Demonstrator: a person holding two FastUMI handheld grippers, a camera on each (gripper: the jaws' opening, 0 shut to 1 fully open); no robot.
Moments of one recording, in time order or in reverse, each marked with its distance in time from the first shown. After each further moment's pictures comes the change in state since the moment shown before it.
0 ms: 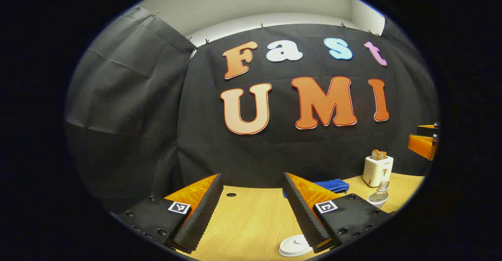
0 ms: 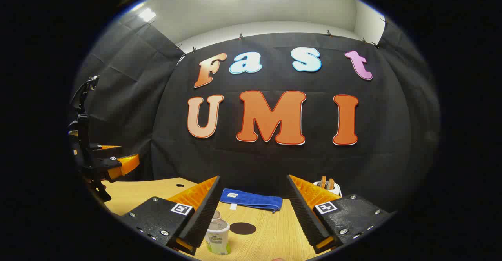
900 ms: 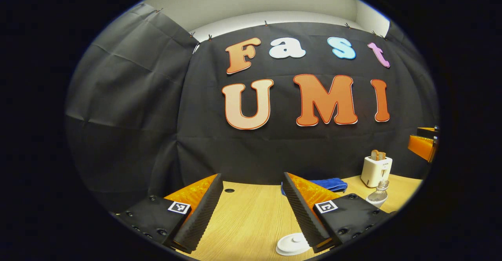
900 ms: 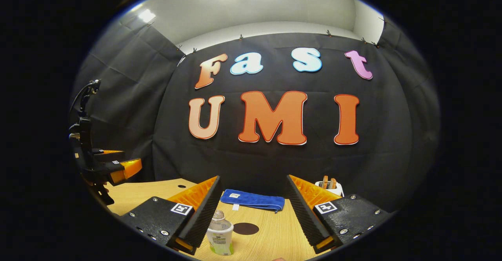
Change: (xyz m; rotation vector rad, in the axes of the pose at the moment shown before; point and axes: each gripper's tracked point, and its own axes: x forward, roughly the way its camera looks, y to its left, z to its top) left arm -0.001 -0.001 -0.012 -0.030 0.030 0.001; right arm -0.005 0.006 -0.001 0.010 -0.003 0.011
